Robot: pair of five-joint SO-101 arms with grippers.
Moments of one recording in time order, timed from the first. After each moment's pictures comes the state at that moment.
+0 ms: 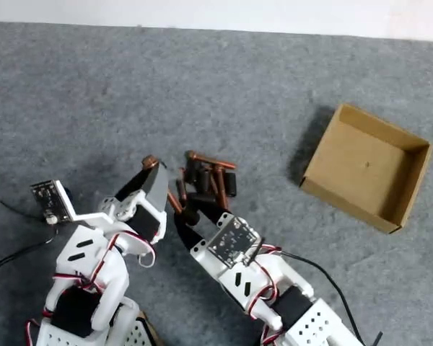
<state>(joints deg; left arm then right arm) 12.6 -103.6 77.0 44.0 45.1 -49.5 -90.5 96.0 14.3 14.1</state>
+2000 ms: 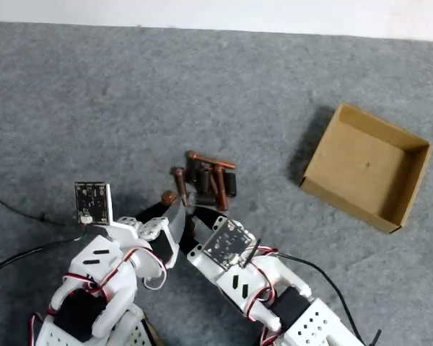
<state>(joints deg) 22.5 -104.3 78.5 62.2 37.2 -49.8 -90.3 96.0 14.5 14.1</state>
